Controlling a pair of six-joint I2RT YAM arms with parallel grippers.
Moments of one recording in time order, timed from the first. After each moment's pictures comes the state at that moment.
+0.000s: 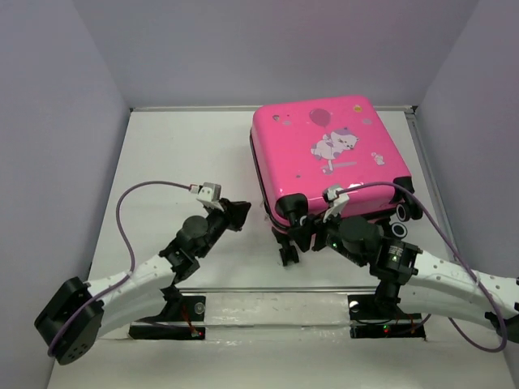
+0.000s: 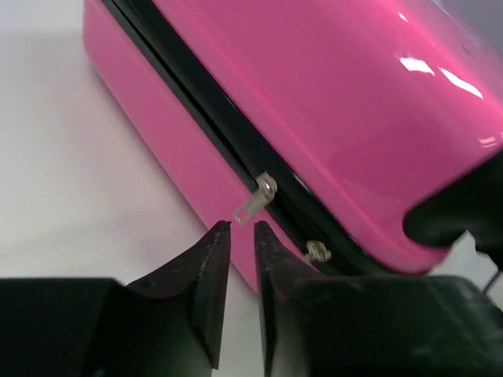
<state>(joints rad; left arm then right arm) -0.78 0.95 0.27 0.64 -0.25 -0.48 1.12 0.76 0.62 -0.16 0.35 0.51</state>
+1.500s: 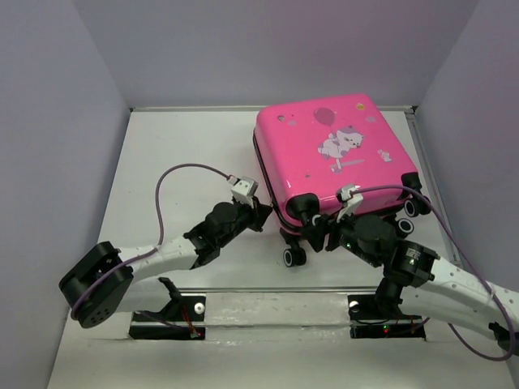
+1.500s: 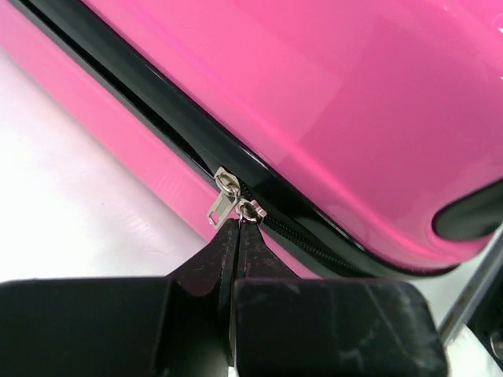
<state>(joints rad) -0.86 1.21 0.41 0.61 -0.11 -0.40 1.05 0.63 0.63 -0.31 0.31 0.47</state>
